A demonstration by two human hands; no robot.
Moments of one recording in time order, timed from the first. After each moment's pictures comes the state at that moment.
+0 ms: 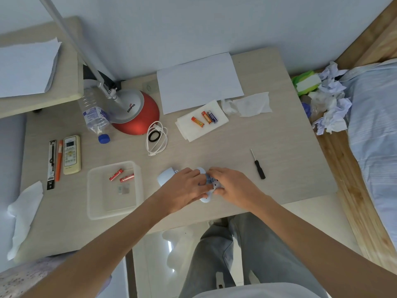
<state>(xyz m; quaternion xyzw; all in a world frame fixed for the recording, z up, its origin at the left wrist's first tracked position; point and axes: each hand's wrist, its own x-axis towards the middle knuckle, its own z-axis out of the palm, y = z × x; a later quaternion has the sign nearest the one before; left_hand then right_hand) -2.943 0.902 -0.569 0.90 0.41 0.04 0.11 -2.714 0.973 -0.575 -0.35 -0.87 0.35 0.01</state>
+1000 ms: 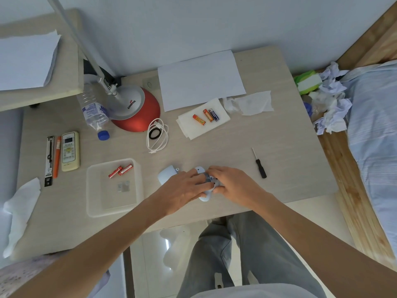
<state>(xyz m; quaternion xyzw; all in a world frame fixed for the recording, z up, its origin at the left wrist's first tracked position) -2.949 0.890 -0.577 0.87 0.45 0.06 0.18 -2.717 0.977 -0.574 -0.32 -0.88 0.35 0.01</state>
